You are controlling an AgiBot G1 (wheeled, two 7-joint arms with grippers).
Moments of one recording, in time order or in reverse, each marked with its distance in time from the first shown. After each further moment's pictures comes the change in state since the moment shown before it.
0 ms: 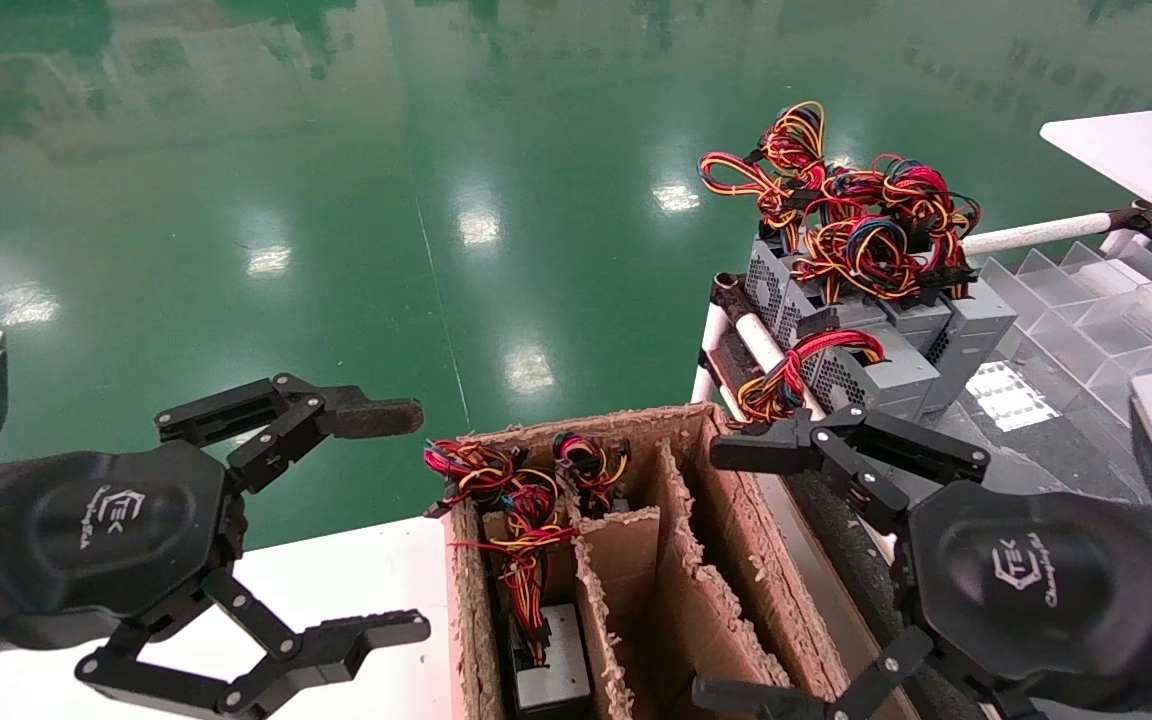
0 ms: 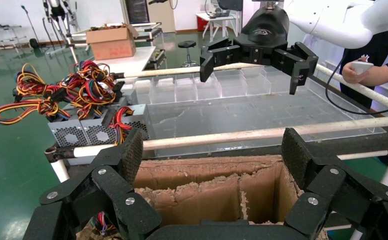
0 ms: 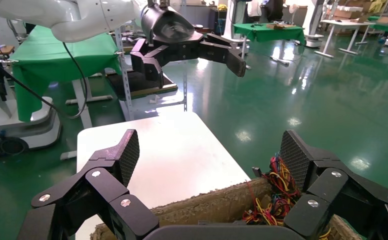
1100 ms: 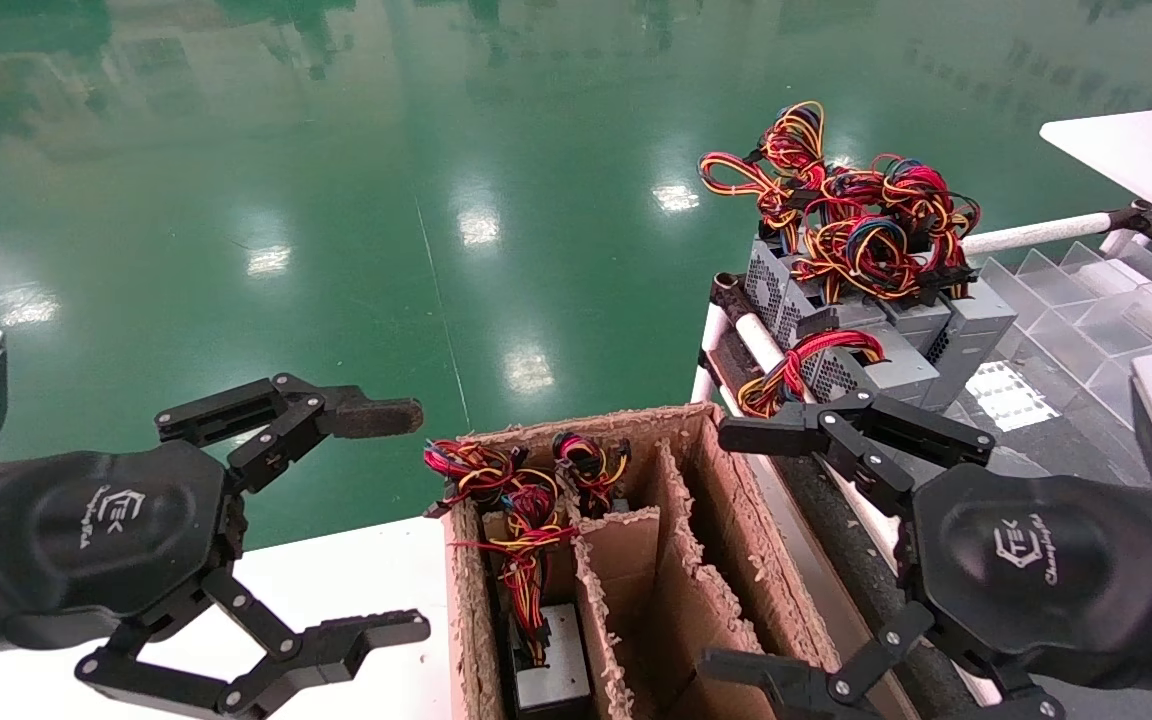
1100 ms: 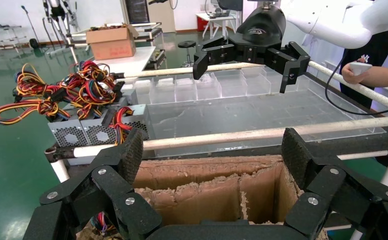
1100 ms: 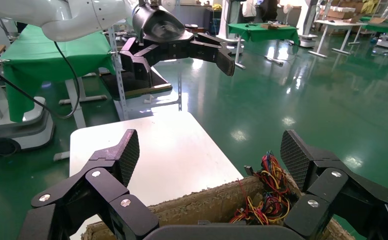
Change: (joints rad) left arm 0.000 0.000 0.000 0.000 0.000 0.000 0.000; right arm 0.007 -0.003 0.002 -0.015 -0.007 0.003 -0.005
